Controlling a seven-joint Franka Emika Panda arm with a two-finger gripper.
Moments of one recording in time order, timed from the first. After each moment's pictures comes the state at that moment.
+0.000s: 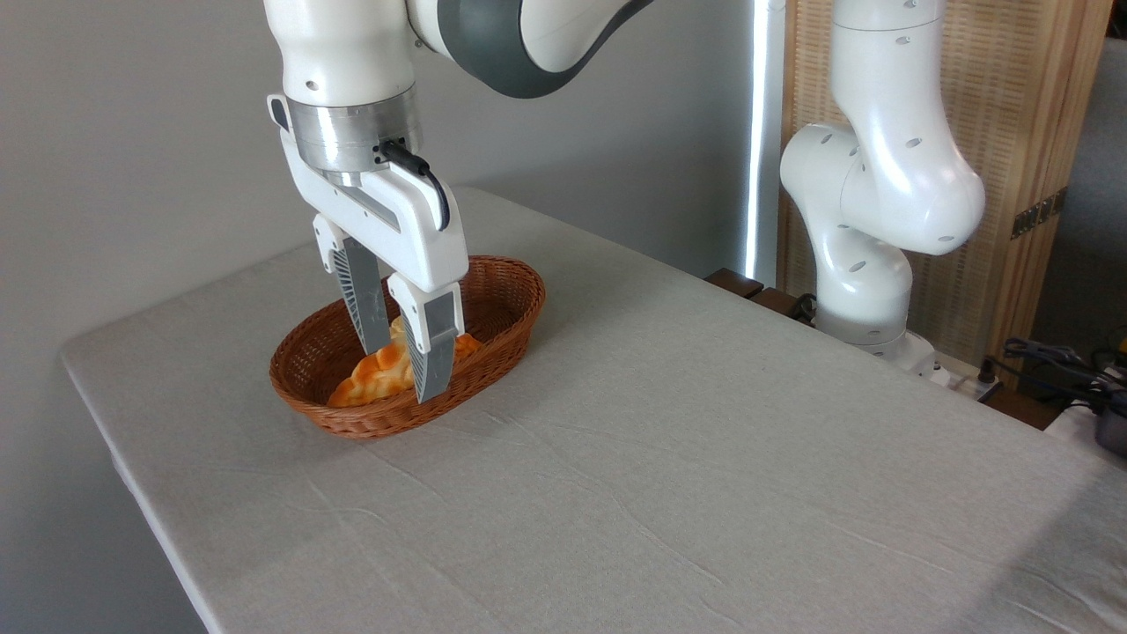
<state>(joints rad) -0.15 0.05 0.07 -1.70 -0.12 1.81 0.71</state>
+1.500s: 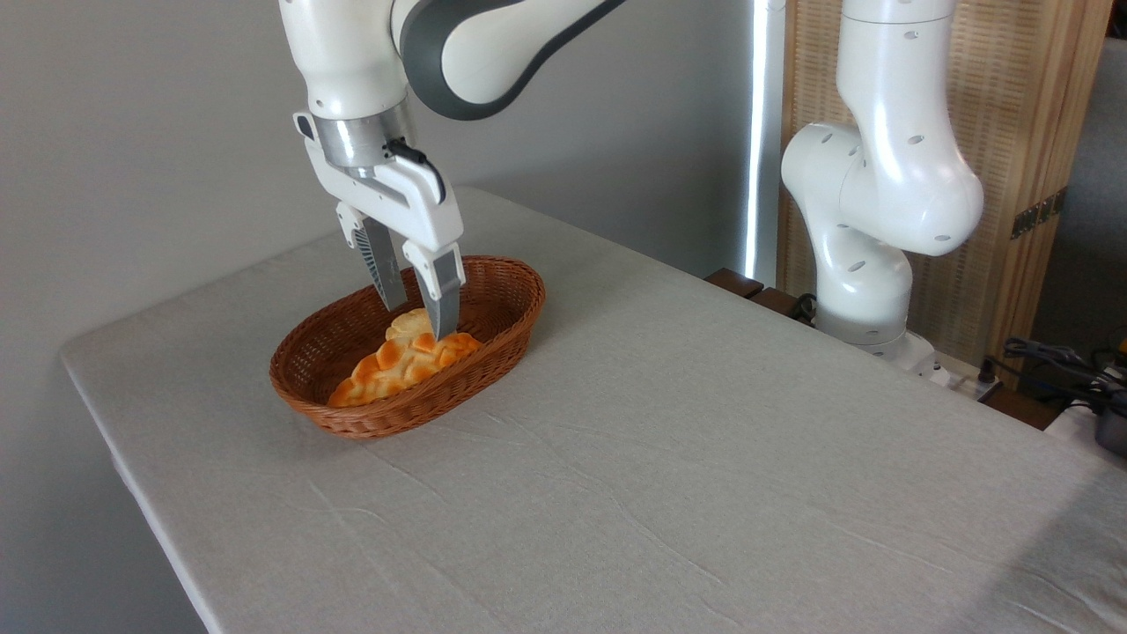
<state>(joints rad) -0.19 -0.03 -0.21 -1.93 -0.12 1.90 0.29</state>
